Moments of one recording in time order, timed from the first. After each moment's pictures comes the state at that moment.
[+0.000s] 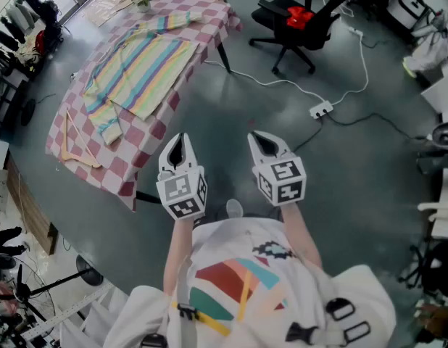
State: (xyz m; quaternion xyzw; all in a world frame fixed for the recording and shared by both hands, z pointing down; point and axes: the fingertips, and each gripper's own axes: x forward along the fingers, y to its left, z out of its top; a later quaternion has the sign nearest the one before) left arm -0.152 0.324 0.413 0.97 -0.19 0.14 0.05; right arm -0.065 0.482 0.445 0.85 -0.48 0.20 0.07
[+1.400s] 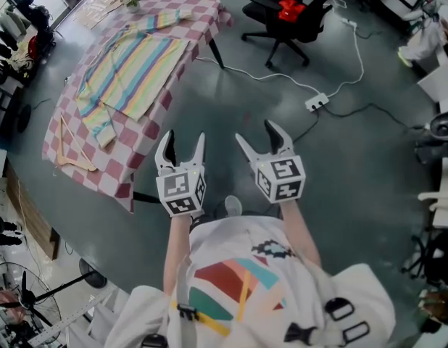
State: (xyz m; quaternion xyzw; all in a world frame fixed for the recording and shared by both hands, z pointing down) left arm -0.130 0.348 0.424 0.98 -0.11 0.14 0.04; right arm -0.051 0.495 0.439 0.88 -0.45 0.18 0.02
